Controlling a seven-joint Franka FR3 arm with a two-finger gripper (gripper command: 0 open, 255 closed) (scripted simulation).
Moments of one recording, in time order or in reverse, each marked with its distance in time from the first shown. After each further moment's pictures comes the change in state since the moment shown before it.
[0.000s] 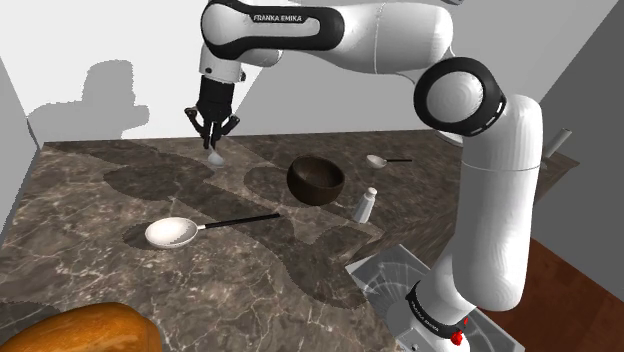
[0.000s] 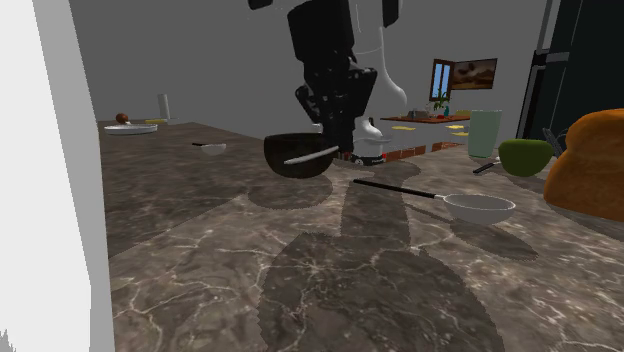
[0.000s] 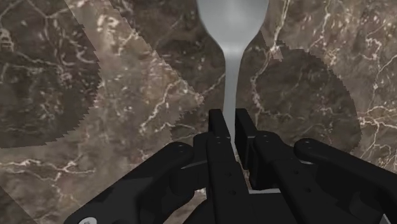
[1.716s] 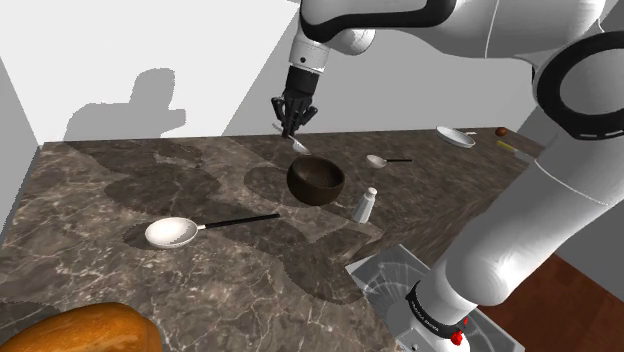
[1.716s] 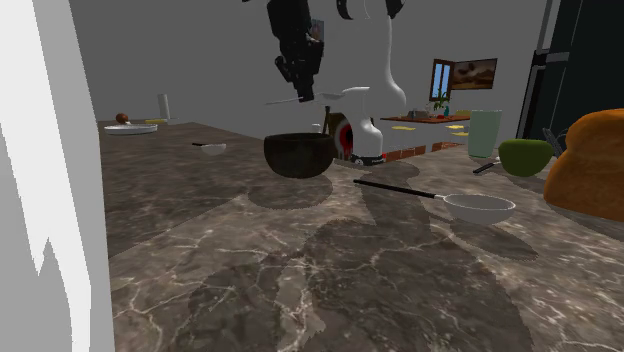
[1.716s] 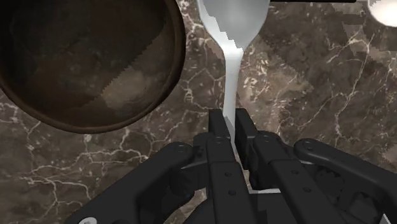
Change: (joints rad) arm -0.171 -0.523 -0.088 -0.524 0.081 -0.041 -0.257
